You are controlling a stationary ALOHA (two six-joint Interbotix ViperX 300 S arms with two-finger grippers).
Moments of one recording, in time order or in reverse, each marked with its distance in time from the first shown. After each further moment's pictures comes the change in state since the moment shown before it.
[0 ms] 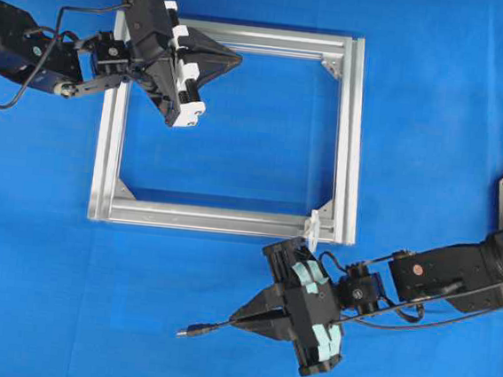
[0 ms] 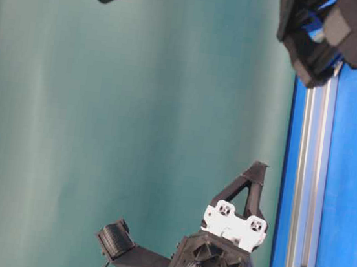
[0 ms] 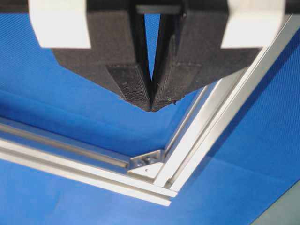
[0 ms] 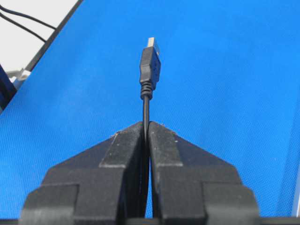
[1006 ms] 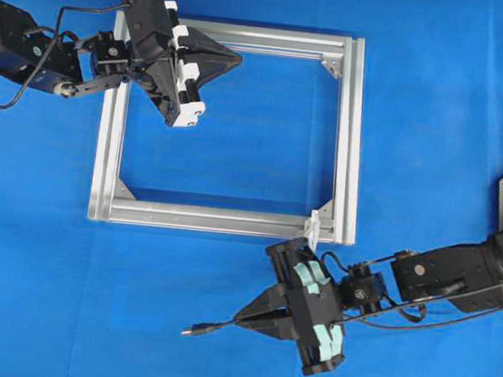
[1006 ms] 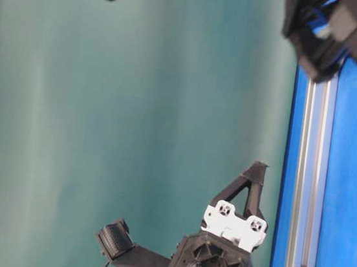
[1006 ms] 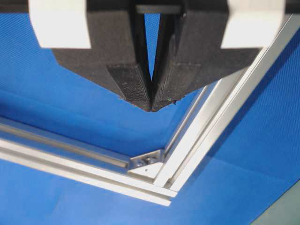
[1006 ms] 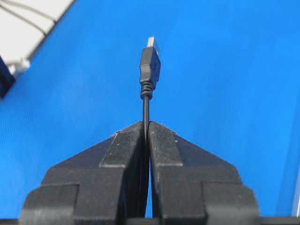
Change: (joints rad) left arm 0.002 0.000 0.000 -0.002 0.002 0.000; right arm 0.006 -0.008 0.026 0.002 0.002 0.005
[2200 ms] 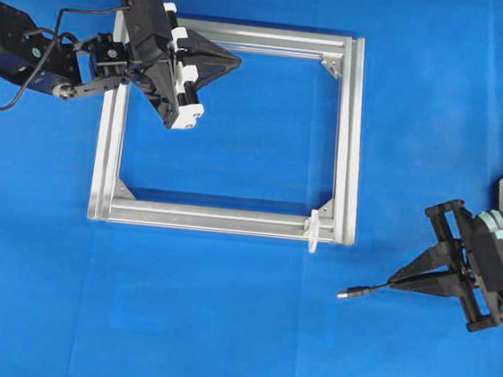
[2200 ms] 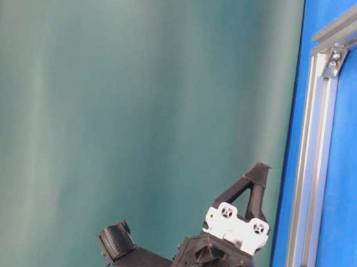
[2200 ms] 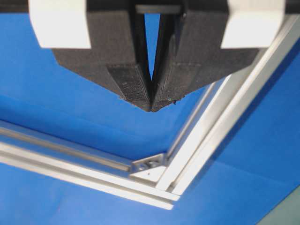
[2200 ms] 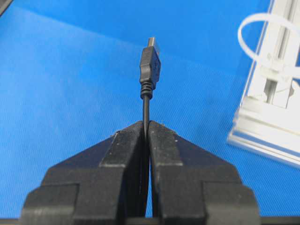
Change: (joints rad) left arm -0.011 0.000 0.006 0.002 -0.002 0.000; right arm 0.078 -0.597 0.644 0.086 -0.015 0.003
